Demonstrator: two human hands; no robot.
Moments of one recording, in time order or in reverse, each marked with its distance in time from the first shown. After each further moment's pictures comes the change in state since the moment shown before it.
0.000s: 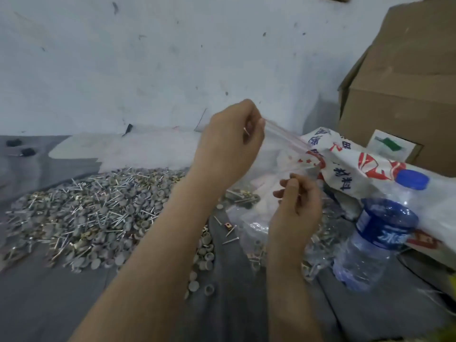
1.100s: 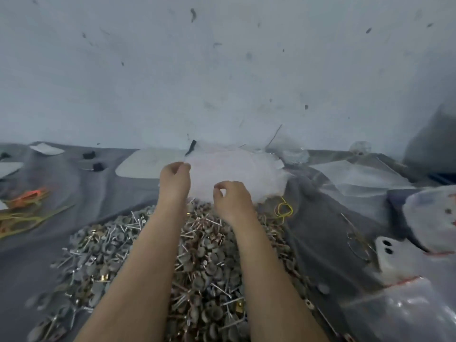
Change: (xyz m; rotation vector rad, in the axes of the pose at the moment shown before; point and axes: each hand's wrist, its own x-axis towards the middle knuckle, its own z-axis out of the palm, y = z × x) left_hand 0.020 -0.299 -0.068 -0.326 0.489 -1.073; right_hand -0.018 0.118 0.289 -0.737 -1.148 -0.054
